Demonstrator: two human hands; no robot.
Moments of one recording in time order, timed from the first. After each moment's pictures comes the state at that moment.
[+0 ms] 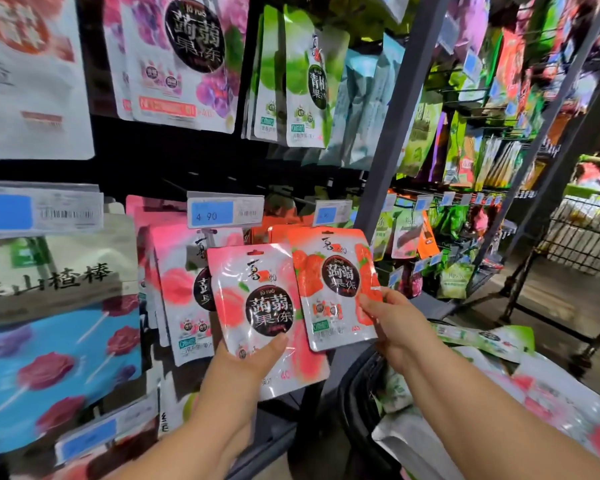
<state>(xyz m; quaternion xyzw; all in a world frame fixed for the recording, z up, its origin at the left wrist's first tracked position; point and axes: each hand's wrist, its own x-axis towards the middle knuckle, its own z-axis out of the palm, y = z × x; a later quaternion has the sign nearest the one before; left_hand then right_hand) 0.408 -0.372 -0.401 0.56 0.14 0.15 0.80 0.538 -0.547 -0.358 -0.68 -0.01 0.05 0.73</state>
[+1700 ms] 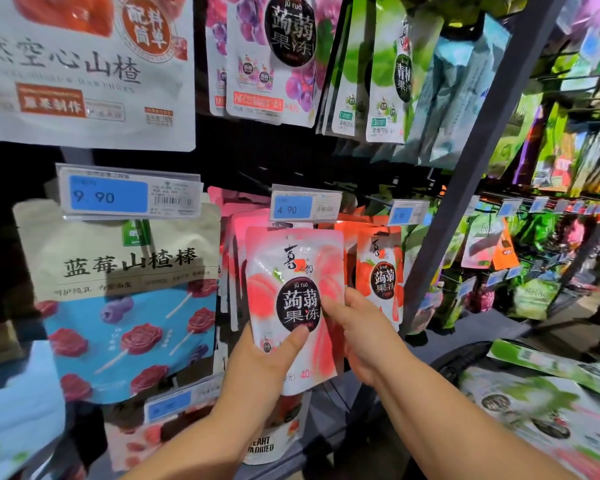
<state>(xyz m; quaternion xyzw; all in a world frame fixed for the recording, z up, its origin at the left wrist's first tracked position) 0.394 -0.325 -0.422 0.64 0.15 0.27 0.70 0.500 -0.429 -0.382 -0.68 -0.19 0.18 0.68</state>
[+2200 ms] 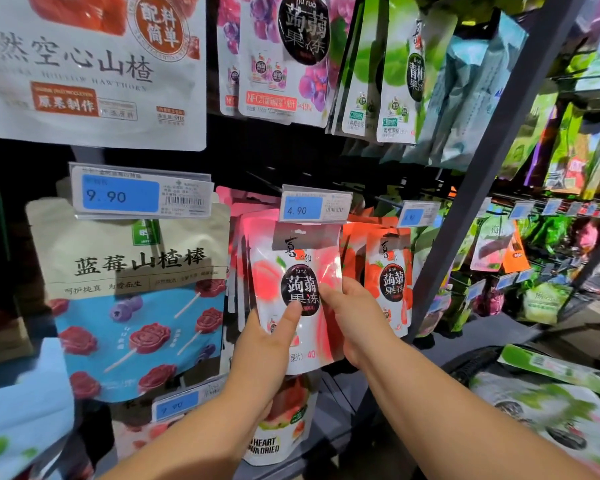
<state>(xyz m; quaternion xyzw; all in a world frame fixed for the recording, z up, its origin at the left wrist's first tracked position) 0.411 -0.316 -0.412 0.64 0.19 0.27 0.70 0.515 -0.399 -0.381 -0.69 -0.15 0.15 0.69</state>
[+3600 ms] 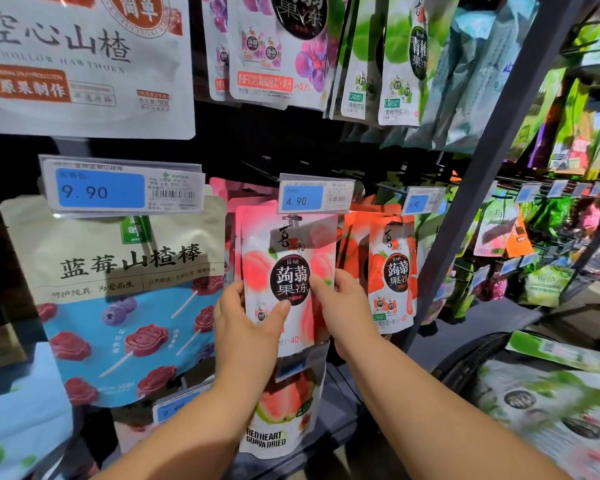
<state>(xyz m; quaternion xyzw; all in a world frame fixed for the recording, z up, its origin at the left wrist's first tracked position) 0.422 -0.291 -0.420 0.71 0.29 0.33 0.55 0.522 -0.381 -0.399 -0.77 -0.17 0.00 0.61</state>
